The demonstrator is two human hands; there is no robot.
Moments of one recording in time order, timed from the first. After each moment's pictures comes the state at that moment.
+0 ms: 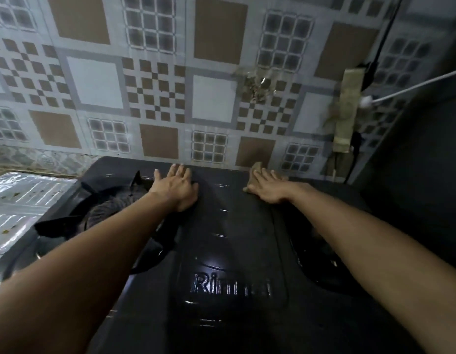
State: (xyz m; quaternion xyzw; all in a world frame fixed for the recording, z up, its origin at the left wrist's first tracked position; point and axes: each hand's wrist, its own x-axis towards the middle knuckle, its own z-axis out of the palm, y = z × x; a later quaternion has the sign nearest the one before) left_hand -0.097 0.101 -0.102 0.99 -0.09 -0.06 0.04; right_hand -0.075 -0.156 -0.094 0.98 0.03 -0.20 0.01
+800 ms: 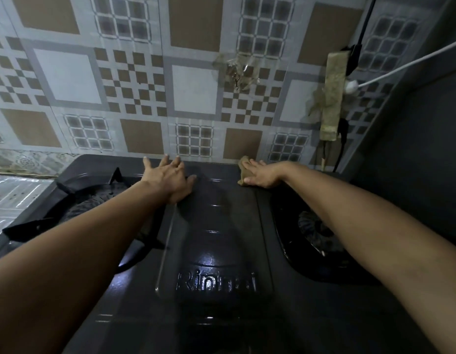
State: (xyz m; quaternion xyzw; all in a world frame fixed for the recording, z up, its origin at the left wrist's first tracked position) left_hand -0.099 0.077 -0.084 0.99 -0.11 -0.06 -0.03; right_hand -0.054 -0.178 -0.080 0.96 0.08 -0.26 0.06
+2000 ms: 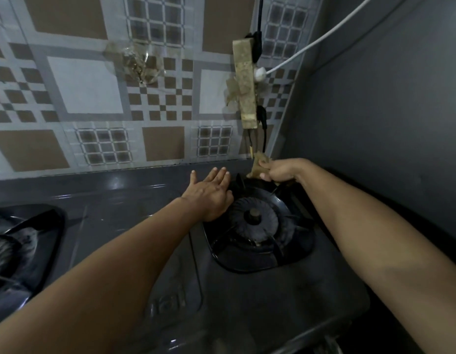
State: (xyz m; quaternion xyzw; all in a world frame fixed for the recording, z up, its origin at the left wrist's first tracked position) left_hand -0.126 -0.134 -0.102 0.92 -0.40 -0.07 0.04; right_hand -0.134 -0.357 -0.058 0.95 -0.19 -0.20 -0.15
